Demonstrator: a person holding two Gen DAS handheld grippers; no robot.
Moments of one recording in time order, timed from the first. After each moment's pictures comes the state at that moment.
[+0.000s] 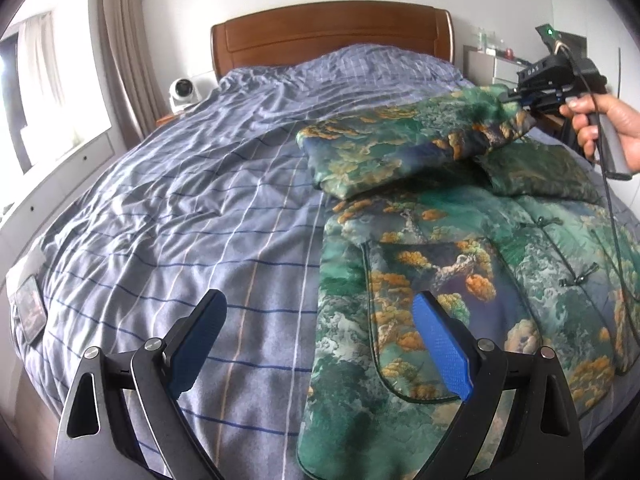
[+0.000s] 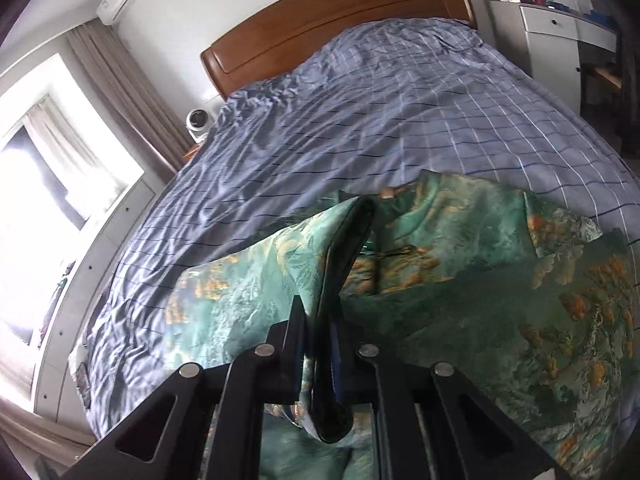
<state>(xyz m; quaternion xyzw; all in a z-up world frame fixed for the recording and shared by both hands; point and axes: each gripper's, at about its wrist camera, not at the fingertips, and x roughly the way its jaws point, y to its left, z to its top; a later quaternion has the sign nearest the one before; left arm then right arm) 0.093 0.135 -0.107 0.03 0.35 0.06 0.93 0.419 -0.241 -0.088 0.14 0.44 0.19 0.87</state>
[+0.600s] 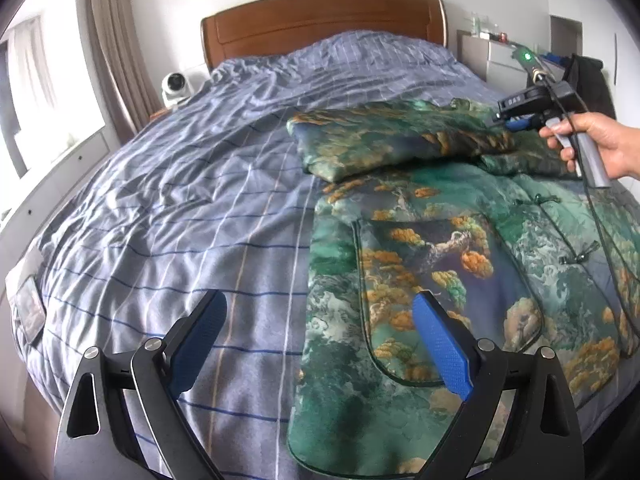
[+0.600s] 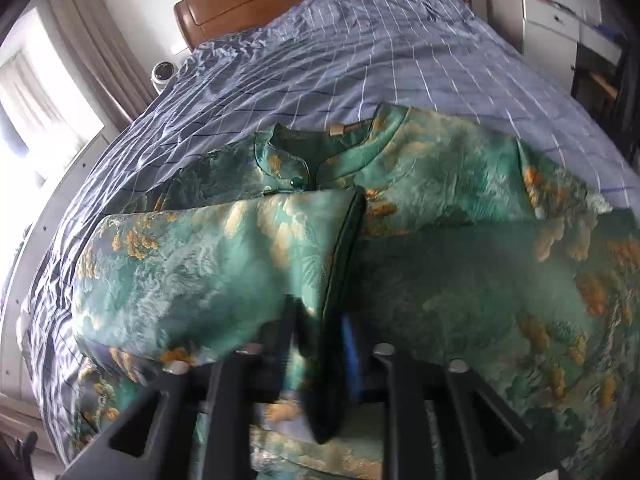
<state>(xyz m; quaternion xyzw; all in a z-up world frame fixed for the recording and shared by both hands) 0.093 0.128 -0.116 0.04 0.37 0.05 0.93 0.435 -0.250 -0.169 0.06 0.50 0.16 0.85</state>
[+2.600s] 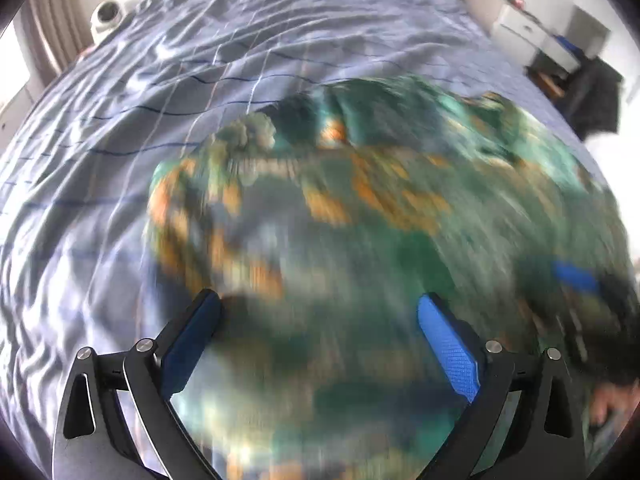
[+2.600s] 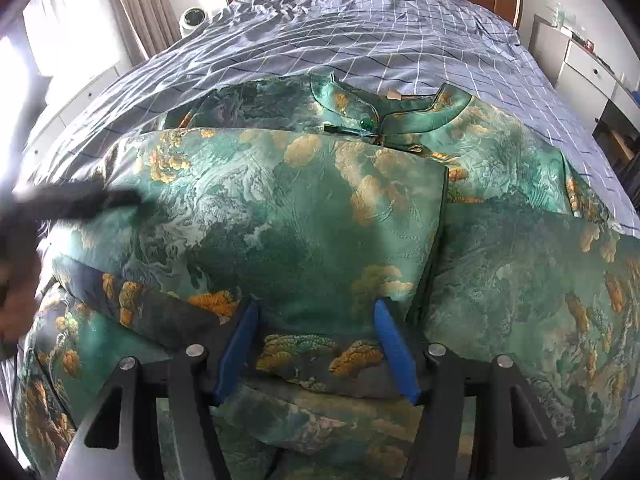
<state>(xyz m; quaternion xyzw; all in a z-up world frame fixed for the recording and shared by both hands) 0.374 0.115 -0.138 -0.02 0.51 -0.03 0.86 0.407 -0.196 -0.192 -0.05 0.51 0.17 0.84</state>
